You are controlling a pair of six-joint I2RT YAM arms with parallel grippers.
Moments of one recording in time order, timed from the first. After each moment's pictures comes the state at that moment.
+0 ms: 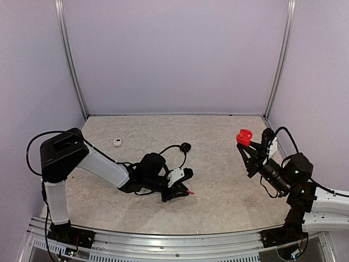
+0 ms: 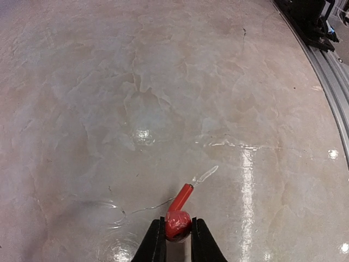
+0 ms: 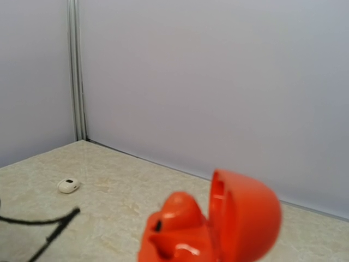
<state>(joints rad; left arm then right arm) -0.96 2.01 0.90 0.48 0.44 0.26 0.88 0.66 0.26 0.56 0.25 -0.06</state>
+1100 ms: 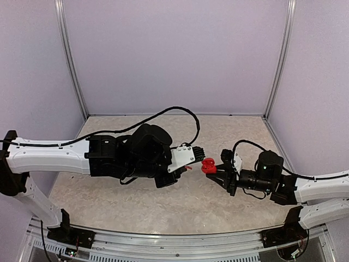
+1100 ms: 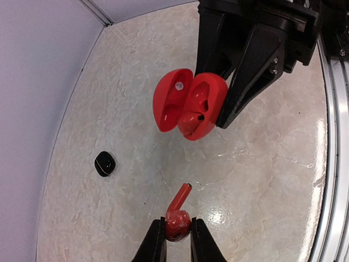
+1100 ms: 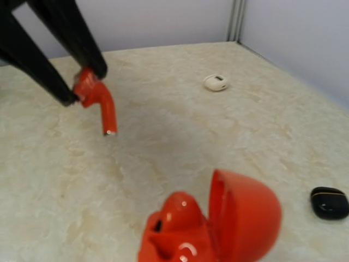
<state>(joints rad) -1.26 1.54 1.28 -0.42 -0.26 0.36 0.90 1.04 0.33 0.54 -0.22 -0.15</state>
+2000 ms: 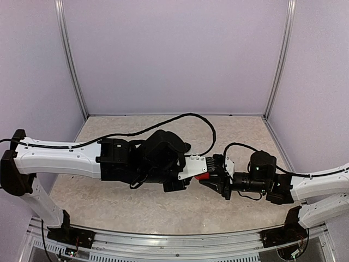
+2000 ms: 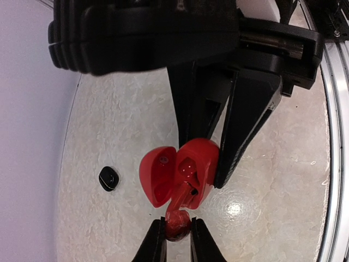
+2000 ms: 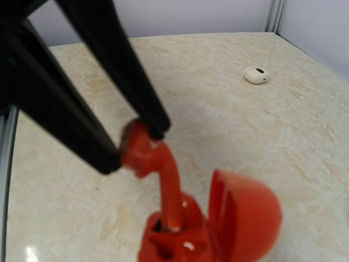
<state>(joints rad) -1.32 1.63 1.37 -0.45 -0.31 0.46 0.98 1.12 0.40 0.50 -0.25 -0.16</state>
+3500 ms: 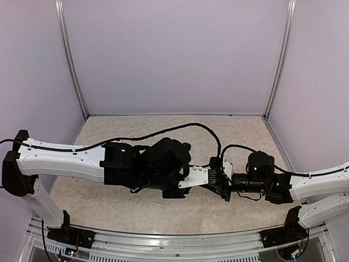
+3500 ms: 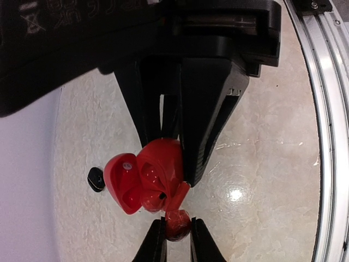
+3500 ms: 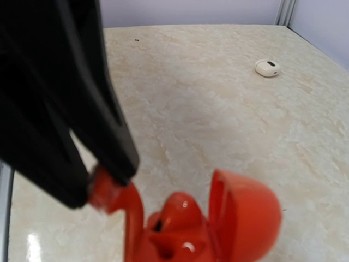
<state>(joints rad) -1.35 1.66 1.38 -0.51 -0.30 0.51 0.98 1.14 0.41 0.47 -0.26 -0.19</state>
